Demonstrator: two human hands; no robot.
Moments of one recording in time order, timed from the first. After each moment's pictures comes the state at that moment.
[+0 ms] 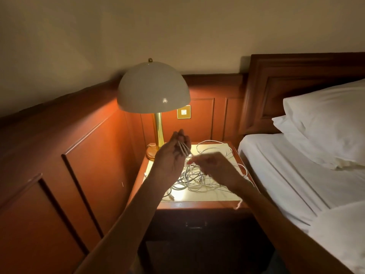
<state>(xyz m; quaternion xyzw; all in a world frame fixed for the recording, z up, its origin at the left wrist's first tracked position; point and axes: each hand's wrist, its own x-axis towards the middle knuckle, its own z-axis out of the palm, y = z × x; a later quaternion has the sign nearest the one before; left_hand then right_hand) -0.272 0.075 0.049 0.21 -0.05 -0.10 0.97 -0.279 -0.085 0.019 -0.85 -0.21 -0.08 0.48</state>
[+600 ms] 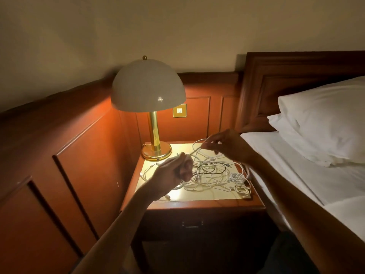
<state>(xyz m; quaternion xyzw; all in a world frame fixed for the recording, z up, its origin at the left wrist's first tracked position) -0.259 0.091 -0.007 0.50 -0.31 -0.21 0.78 -0.251 -0.134 0.068 -0.90 -0.25 -0.12 0.34</state>
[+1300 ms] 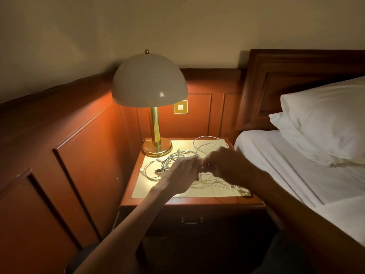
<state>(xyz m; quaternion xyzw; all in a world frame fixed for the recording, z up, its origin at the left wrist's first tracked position) -0.261 0.065 -0.013 0.90 -0.28 0.12 0.32 -0.289 -0.106 0.046 -0.95 -0.28 -0.09 0.09</state>
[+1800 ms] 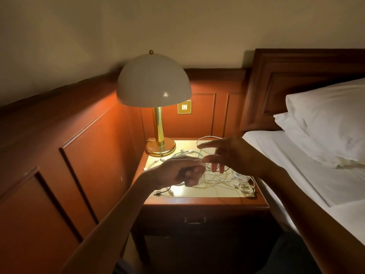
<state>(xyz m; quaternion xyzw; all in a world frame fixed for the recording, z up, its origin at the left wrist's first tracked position) -0.274 0.093 0.029 0.57 -0.33 -0.36 0.66 -0.286 -0.122 0.066 -0.87 -0.32 -0.05 0.36</state>
